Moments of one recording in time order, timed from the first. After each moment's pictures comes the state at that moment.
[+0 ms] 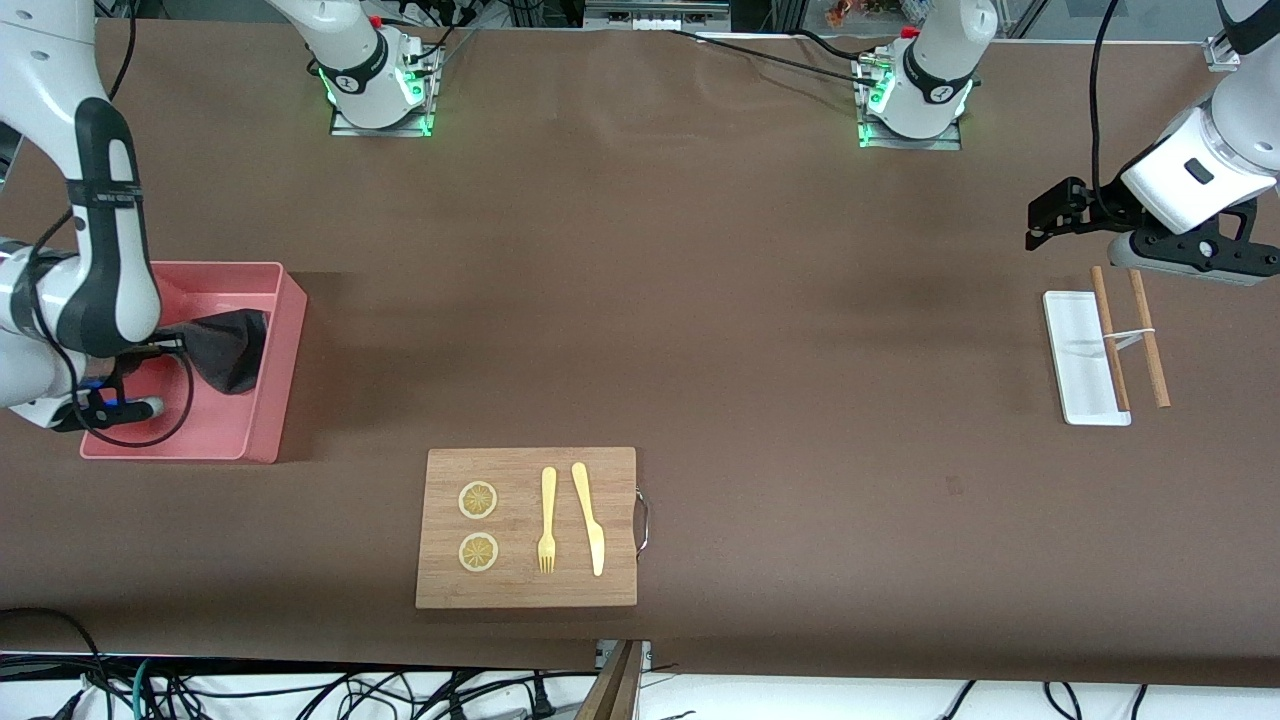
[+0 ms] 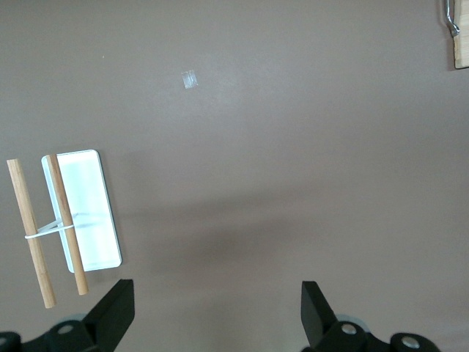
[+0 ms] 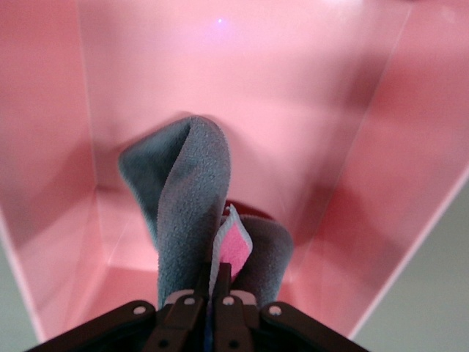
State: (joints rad) left arm -0.03 -0.03 -0.05 -1.69 -0.04 1.60 0.07; right arm 0.00 0.59 -0.27 -1.60 -0.06 1.81 -0.39
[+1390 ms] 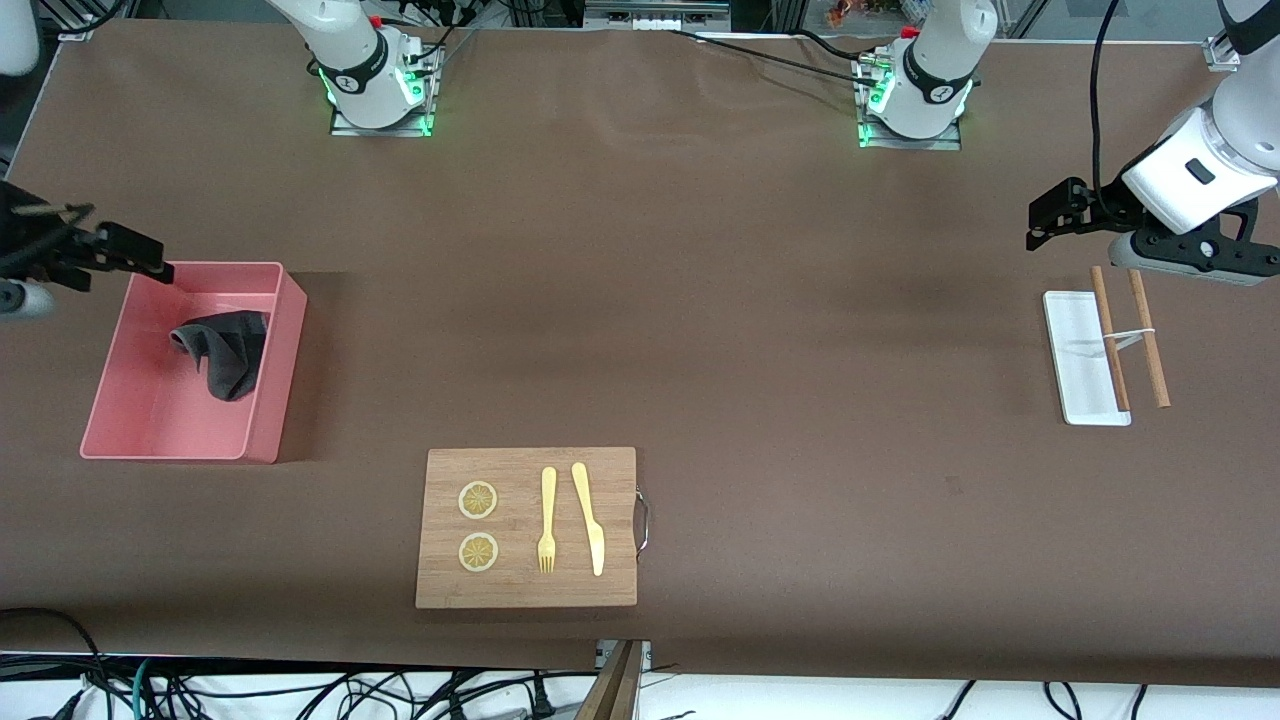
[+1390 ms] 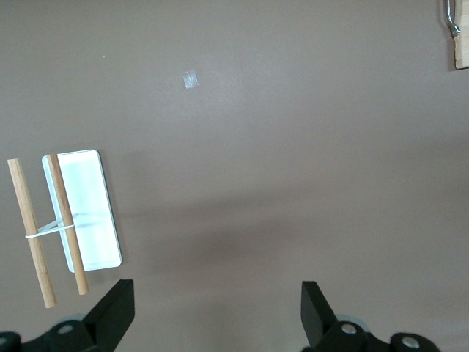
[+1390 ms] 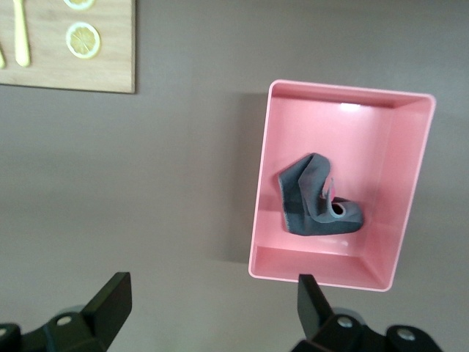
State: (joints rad) left arm -0.03 -0.03 -0.04 -1.69 -0.04 1.60 0.07; right arm 0.01 0.10 -0.08 -1.53 0.04 1.58 -0.16
